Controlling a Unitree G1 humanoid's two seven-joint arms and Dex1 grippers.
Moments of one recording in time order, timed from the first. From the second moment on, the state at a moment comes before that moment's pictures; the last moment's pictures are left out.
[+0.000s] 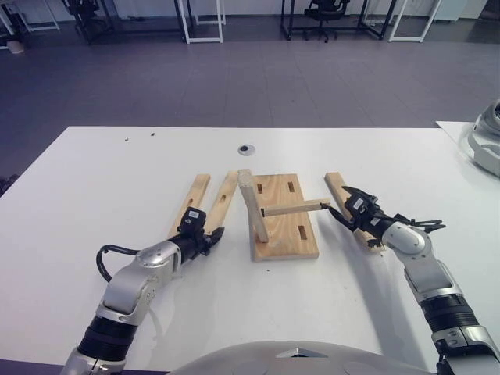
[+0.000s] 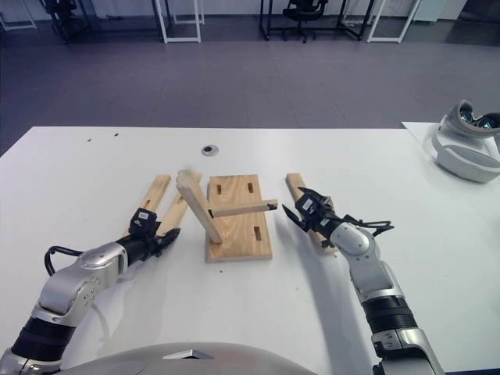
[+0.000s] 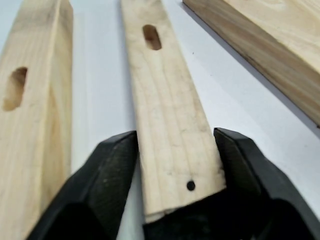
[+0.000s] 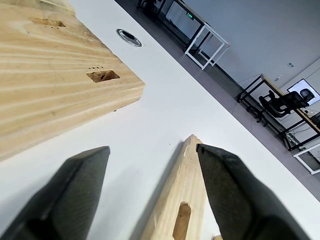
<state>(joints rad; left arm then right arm) 0.03 0.47 -0.15 -0.27 -0.42 0.71 -0.22 -0.11 -0.52 0.08 0.18 -0.09 -0.09 0.51</state>
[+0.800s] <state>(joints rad) -0.35 0.44 -0.05 -0.43 -0.41 0.41 -0.53 -0.86 -0.15 -0.35 0.17 1.00 0.74 0.44</state>
